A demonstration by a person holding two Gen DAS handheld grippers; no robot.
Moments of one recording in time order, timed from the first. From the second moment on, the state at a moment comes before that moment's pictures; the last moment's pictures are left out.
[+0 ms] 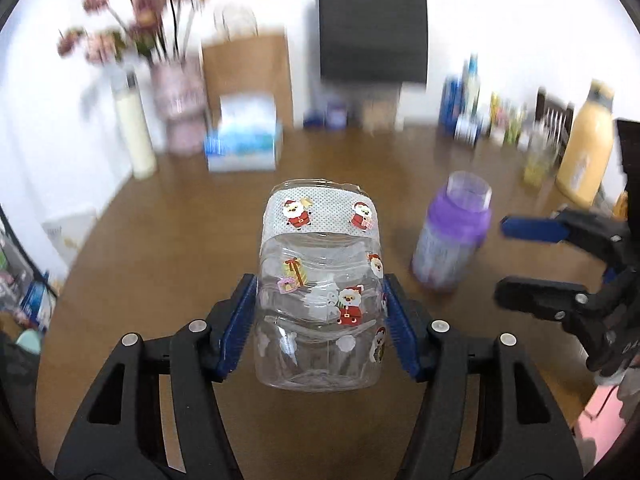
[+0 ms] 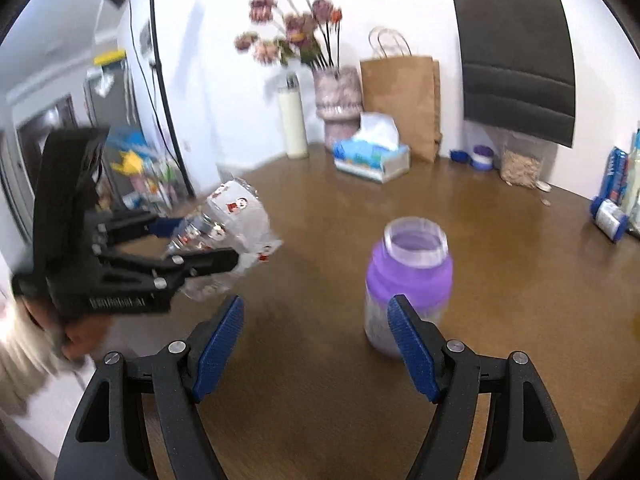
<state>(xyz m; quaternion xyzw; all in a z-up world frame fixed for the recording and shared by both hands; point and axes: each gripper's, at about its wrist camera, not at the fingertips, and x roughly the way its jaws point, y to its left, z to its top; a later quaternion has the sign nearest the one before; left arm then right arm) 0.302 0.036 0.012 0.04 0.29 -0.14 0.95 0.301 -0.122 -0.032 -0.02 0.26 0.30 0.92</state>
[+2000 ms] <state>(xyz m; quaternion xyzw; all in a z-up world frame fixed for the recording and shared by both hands) 0.355 0.008 -0.010 0.01 0.24 -0.18 0.95 0.398 -0.074 -0.017 -0.04 0.22 0.38 0.90</state>
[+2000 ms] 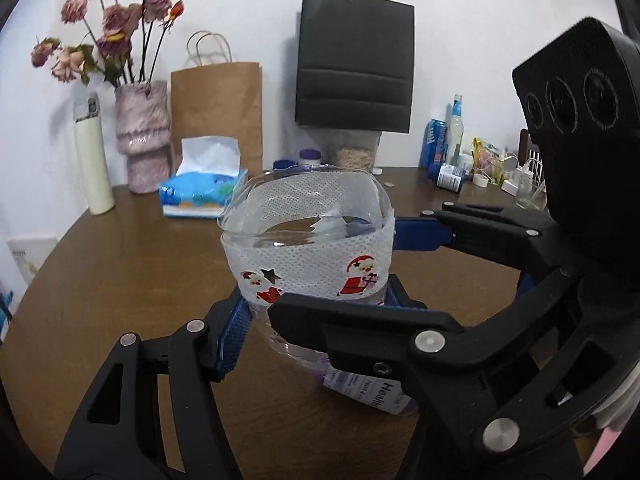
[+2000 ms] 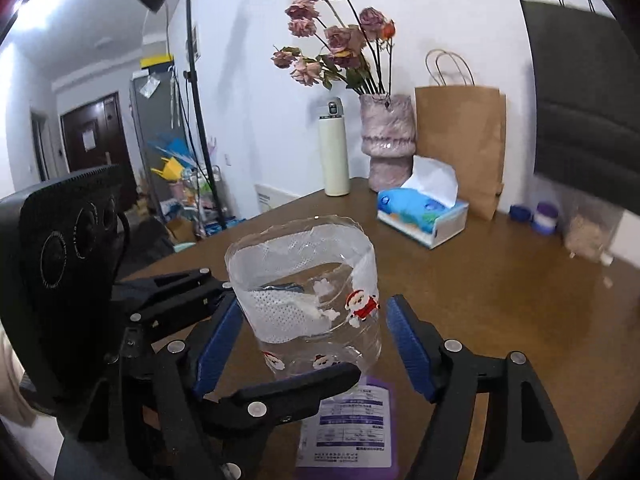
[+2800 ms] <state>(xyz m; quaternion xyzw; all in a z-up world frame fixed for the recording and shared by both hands) 0.235 0.003 -0.036 0.05 0.30 -0.19 0.93 0.275 -0.072 -0.047 -0.08 0.24 0.35 0.90</state>
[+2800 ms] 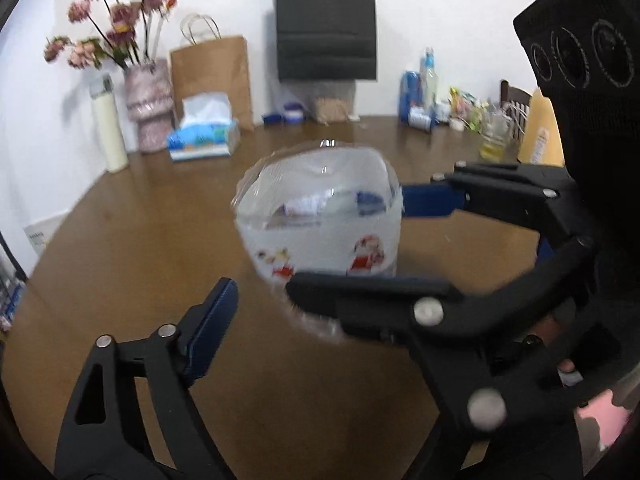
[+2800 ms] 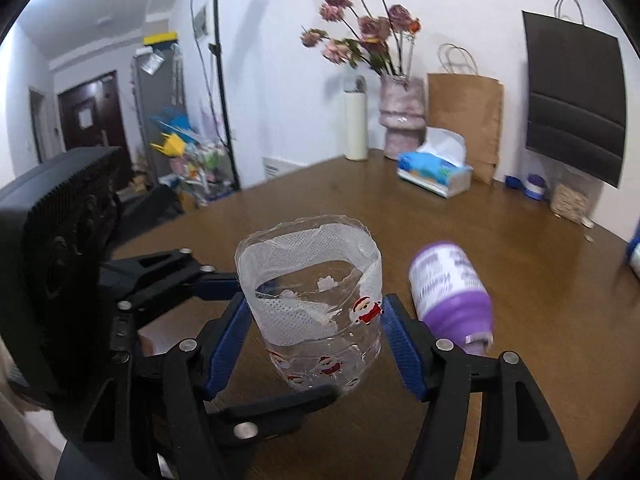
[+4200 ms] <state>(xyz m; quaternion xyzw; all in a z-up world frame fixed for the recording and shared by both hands) 0.164 0.072 0.003 0.01 0.20 -0.01 0.98 0.197 -0.201 -0.031 -0.01 0.23 0.12 0.97</state>
